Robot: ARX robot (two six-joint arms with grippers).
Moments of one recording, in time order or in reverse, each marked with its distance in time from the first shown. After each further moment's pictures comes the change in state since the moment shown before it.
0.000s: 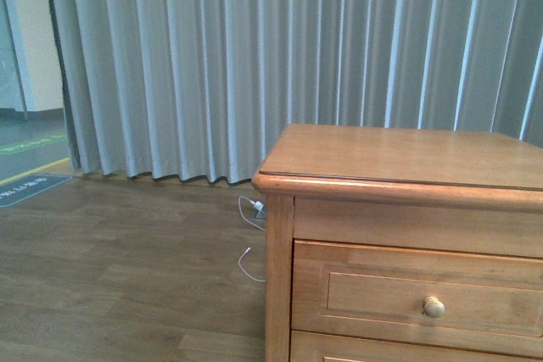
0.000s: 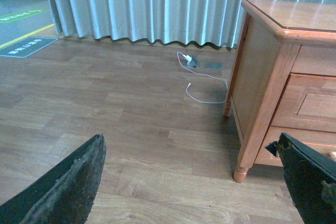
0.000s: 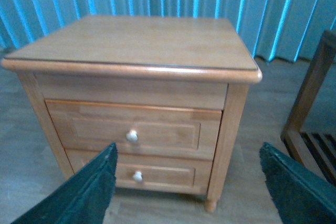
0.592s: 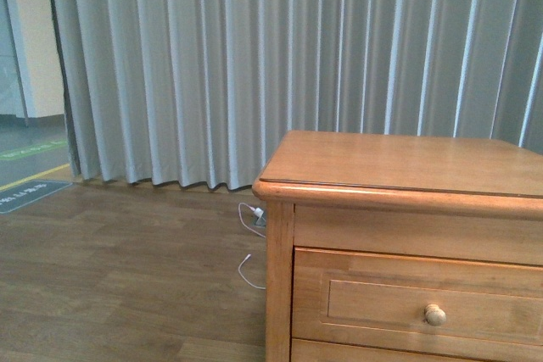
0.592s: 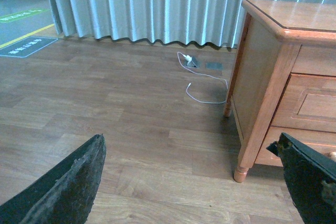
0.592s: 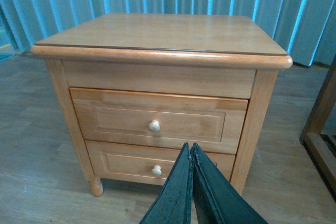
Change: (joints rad) left arm 0.000 0.000 0.000 0.000 -0.001 0.000; right arm 0.311 -0.253 -0.156 -0.090 0.295 0.013
